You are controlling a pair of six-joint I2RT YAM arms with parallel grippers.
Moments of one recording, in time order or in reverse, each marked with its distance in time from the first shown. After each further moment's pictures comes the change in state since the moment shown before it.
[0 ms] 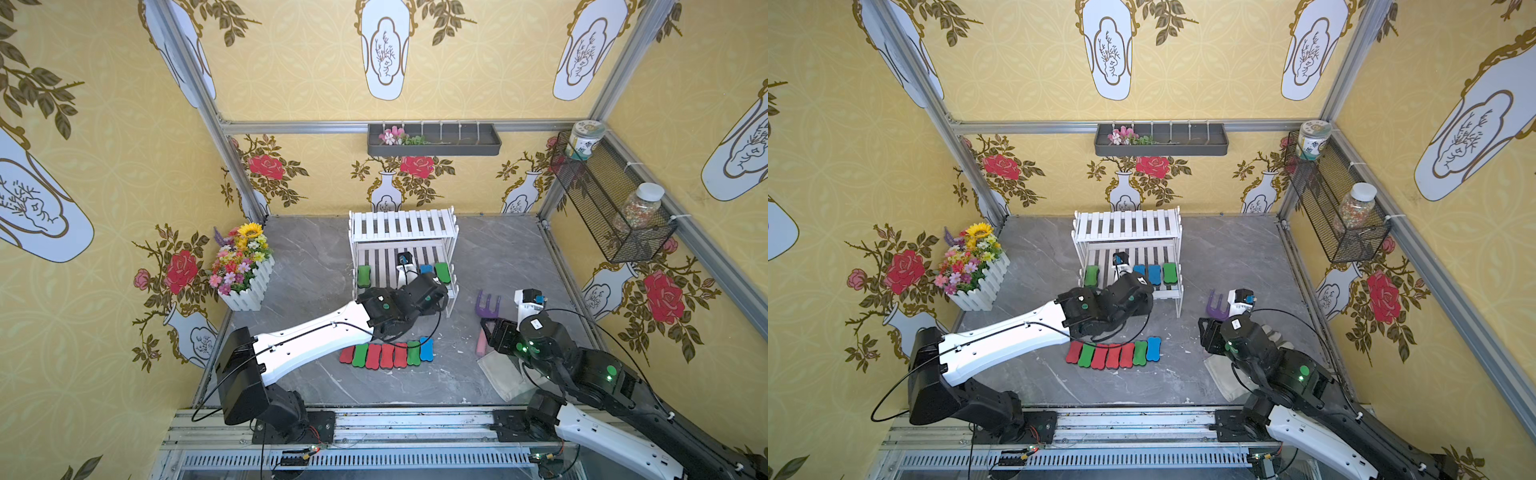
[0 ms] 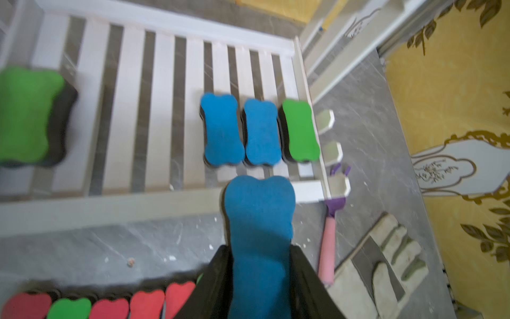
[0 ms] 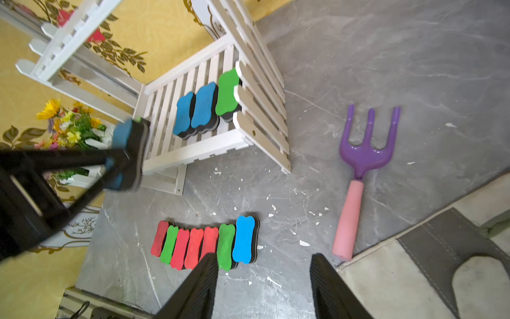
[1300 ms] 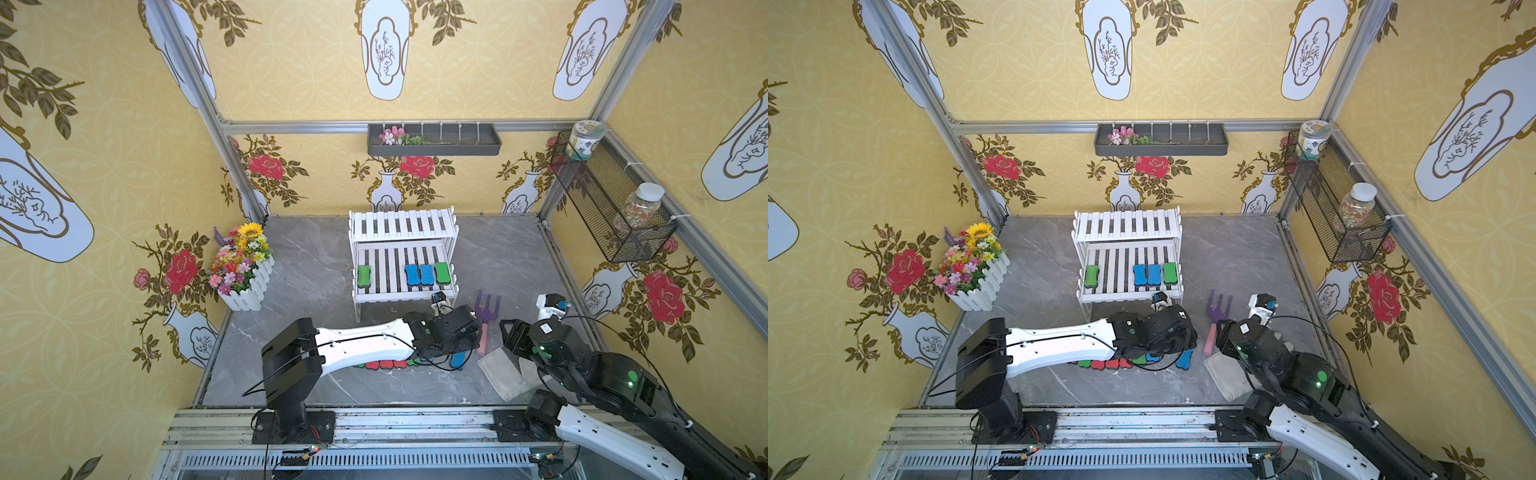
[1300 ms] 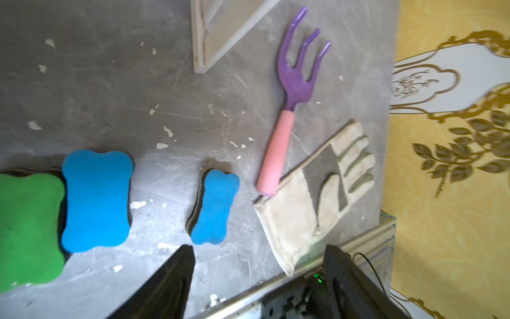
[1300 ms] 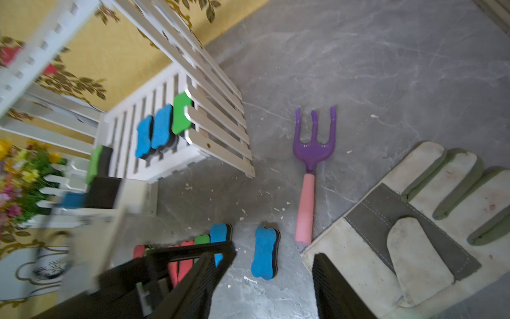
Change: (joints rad) left arm -0.123 0.203 0.028 0.164 0.301 -0.272; right arm 0.000 -0.008 0.017 -0.187 0.067 0.135
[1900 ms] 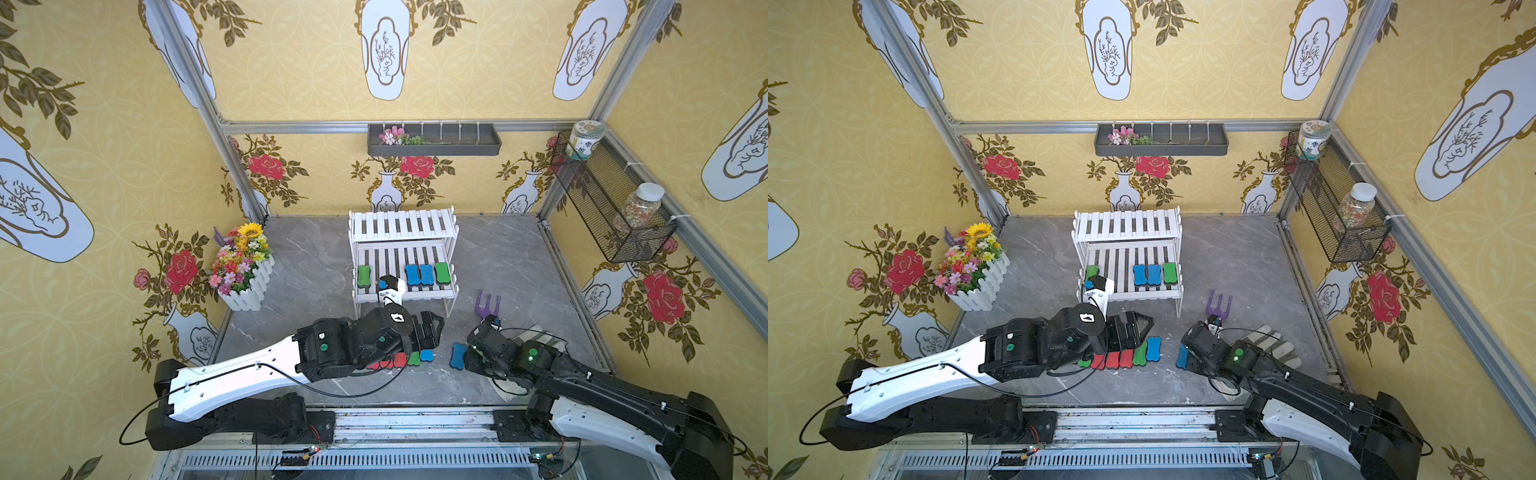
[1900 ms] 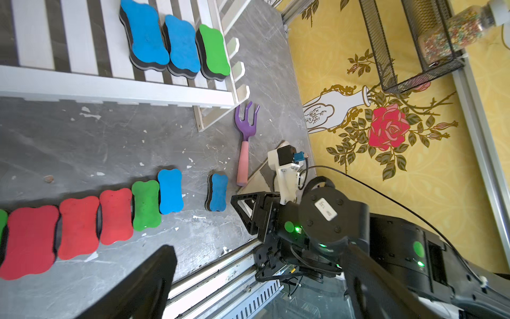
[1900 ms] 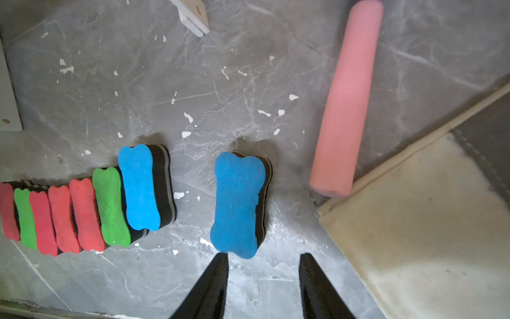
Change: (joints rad) left arm -0.038 -0.607 -0.138 -0.196 -0.137 0.158; right arm 0.033 0.376 -0.294 0.353 -0.283 0.069
